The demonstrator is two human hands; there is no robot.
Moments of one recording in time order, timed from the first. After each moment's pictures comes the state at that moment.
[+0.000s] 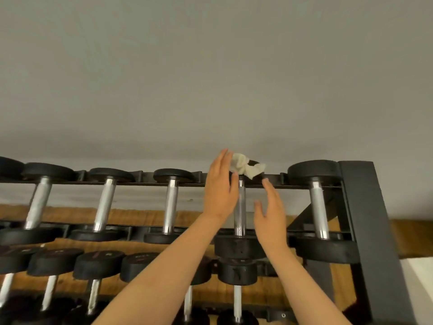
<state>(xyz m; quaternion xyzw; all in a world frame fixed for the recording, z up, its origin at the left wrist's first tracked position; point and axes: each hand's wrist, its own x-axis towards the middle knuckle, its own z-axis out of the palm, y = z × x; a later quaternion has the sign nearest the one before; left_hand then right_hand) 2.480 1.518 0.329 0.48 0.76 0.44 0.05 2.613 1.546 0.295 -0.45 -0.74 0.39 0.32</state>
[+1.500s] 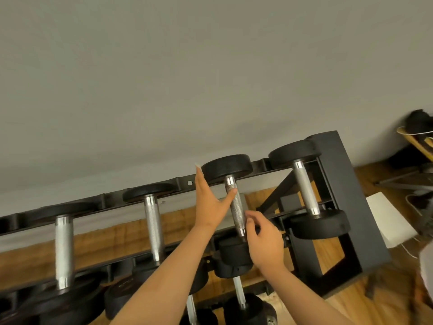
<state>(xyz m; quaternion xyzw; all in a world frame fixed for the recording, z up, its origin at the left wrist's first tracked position) 2.449 1.532 0.250 0.39 0.72 0.48 0.32 2.603 1.499 0.264 -0.62 -0.66 0.35 0.25</state>
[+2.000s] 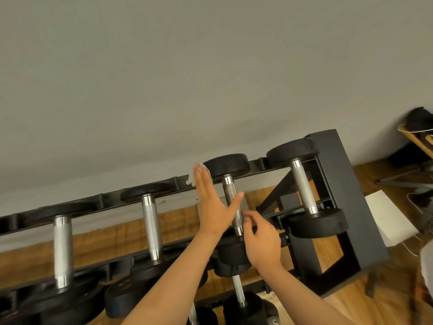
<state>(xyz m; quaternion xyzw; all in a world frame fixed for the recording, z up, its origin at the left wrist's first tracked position) 2.470 1.523 0.259 0.49 0.70 0.47 0.20 2.604 1.500 0.260 -0.61 -0.67 0.33 0.24</state>
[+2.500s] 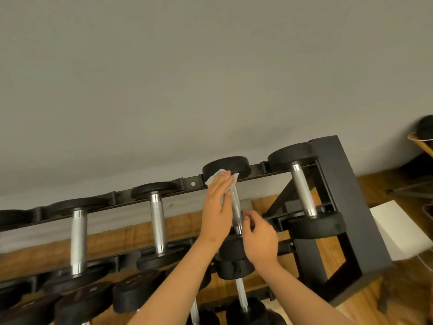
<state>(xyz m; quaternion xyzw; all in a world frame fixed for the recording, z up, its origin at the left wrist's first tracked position) 2.484 1.496 0.302 0.46 0.64 0.54 0.29 2.602 1.499 0.255 -0.61 -0.69 0.30 0.26</state>
